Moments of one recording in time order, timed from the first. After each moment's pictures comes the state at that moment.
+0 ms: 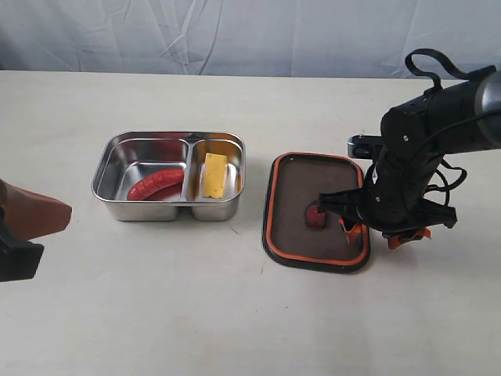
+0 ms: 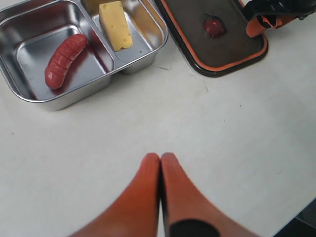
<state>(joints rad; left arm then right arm) -0.52 0.79 -0.68 -0.25 0.80 0.11 0.55 1.87 -0.97 -0.10 0.67 0.61</state>
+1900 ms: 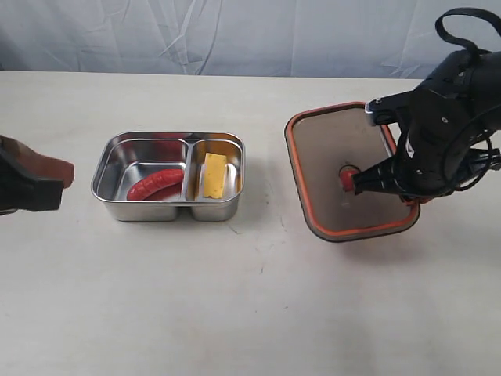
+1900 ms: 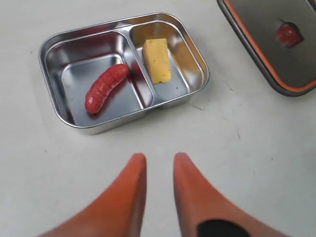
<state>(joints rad) -0.47 0.86 -0.69 -0.15 0.66 -0.06 0.55 1.70 -0.98 -0.45 0.78 0.60</state>
